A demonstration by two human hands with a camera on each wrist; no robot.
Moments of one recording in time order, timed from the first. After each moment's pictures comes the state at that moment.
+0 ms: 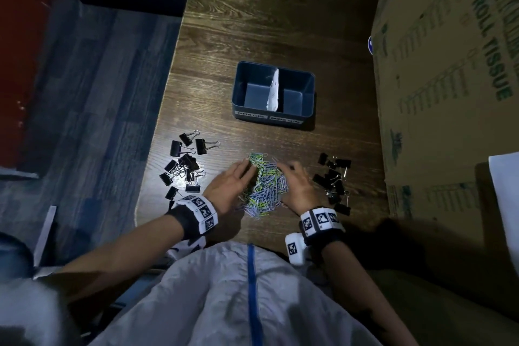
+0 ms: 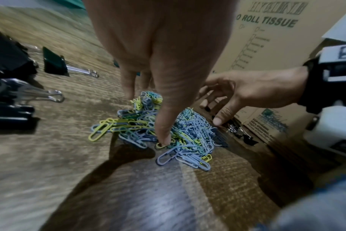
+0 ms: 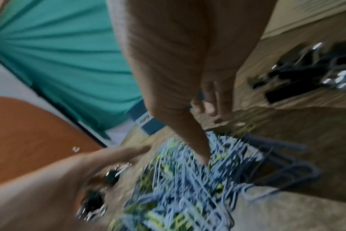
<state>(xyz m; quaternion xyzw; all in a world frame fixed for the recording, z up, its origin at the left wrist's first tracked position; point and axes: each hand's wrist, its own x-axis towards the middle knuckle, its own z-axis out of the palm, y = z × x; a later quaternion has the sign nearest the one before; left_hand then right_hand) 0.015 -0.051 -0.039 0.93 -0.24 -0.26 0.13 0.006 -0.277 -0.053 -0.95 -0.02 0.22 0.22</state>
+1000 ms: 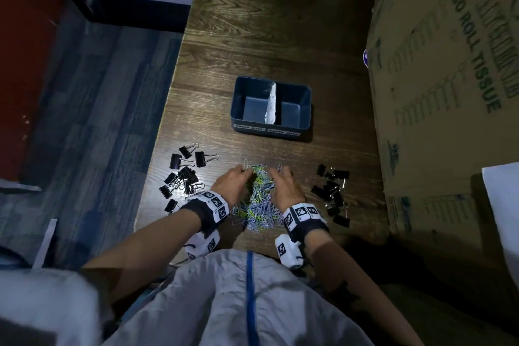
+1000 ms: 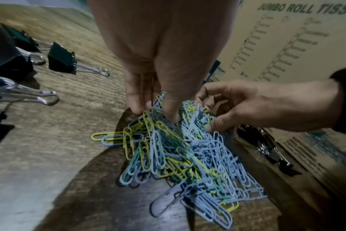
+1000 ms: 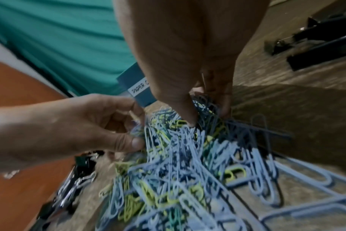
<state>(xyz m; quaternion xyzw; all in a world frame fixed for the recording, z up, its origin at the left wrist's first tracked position) 0.050 -0.066 -0.033 0.93 -0.15 -0.27 0.21 0.038 -0.242 -0.042 -0.94 0.01 0.28 0.18</state>
